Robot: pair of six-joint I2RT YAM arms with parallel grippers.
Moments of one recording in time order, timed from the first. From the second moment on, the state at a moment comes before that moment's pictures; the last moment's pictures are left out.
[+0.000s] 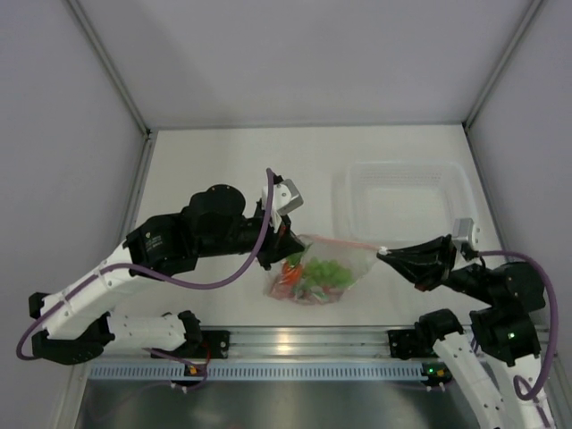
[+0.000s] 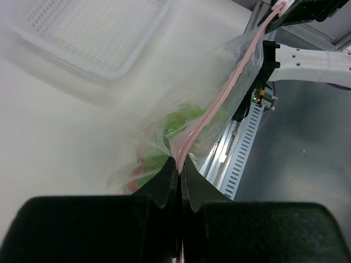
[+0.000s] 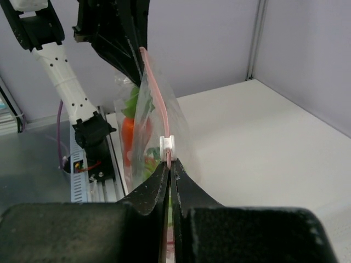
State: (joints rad) left arm -1.14 1.10 1.52 -0.82 0.11 -0.18; right arm 0.27 0.23 0.73 -0.18 -0.90 0.26
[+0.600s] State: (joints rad) left arm -1.12 1.06 1.41 -0.76 0.11 -0.11; right arm 0.31 0.47 0.77 -0.24 -0.86 0.27
